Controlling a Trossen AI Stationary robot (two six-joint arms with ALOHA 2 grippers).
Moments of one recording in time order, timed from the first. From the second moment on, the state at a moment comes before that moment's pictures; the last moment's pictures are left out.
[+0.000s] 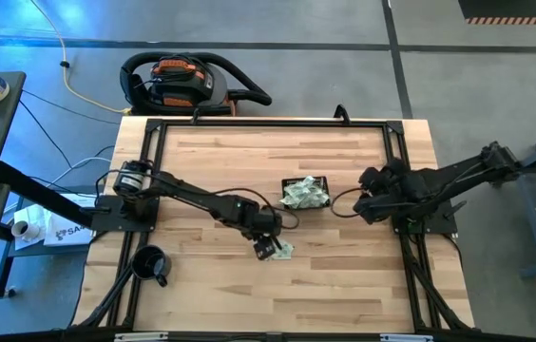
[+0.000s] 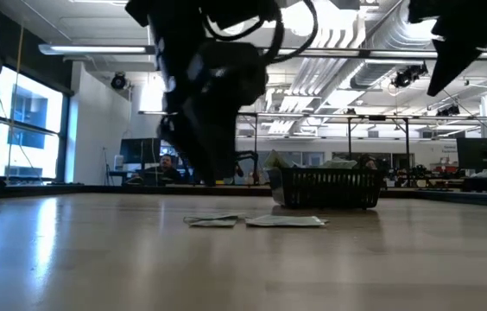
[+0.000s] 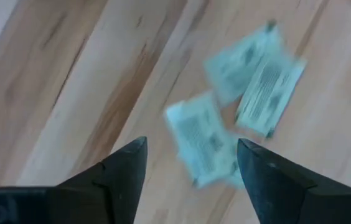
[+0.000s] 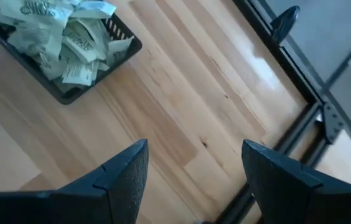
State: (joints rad) left arm -0.18 1.92 1.35 -0.63 -0.03 -0.67; right arm 0.32 1.11 0.99 -1.42 0.63 0.94
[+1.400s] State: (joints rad) left arm 0.00 1.89 1.51 -0.60 0.05 -0.45; right arm 0.31 0.80 0.80 -1.29 0.70 1.04
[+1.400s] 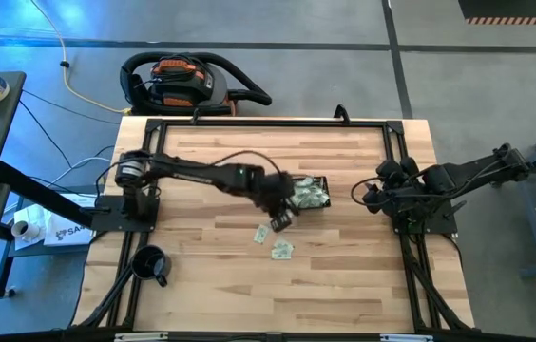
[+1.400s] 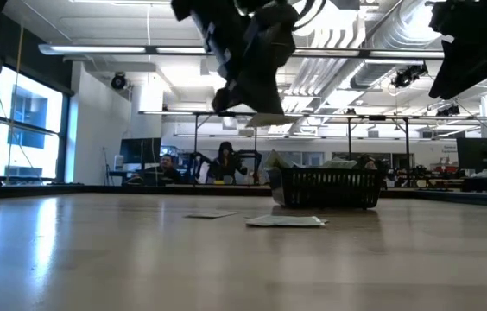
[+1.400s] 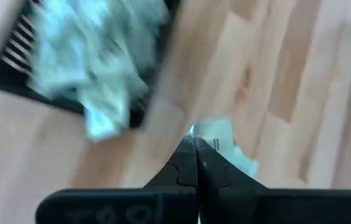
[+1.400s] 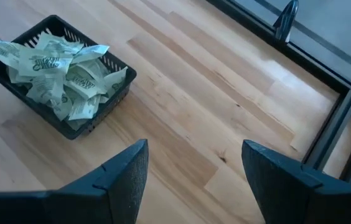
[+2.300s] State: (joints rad) left arm 0.17 2.14 1.68 -0.50 0.00 -0.23; right arm 0.31 0.80 0.80 -1.26 0.68 1.10
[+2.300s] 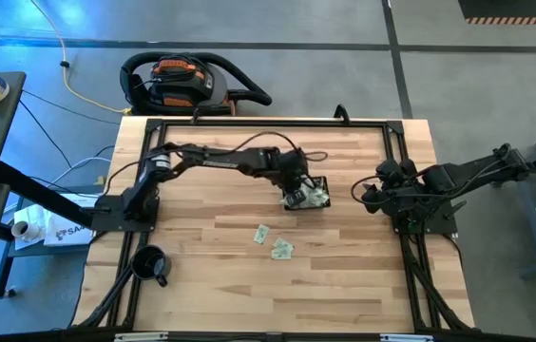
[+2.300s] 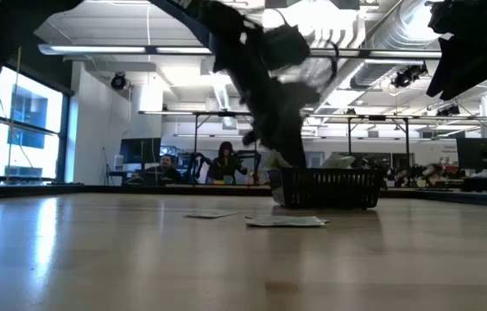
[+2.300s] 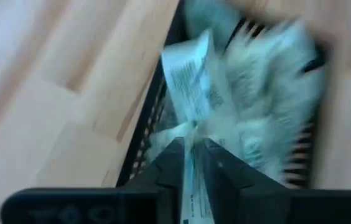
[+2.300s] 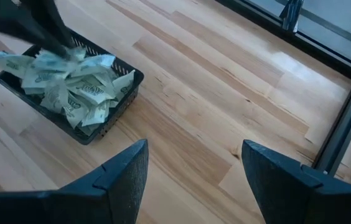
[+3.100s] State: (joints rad) left arm -0.15 1.96 1.54 -0.85 -0.12 -0.79; right arm 0.31 0.80 0.80 -1.28 0.73 1.05
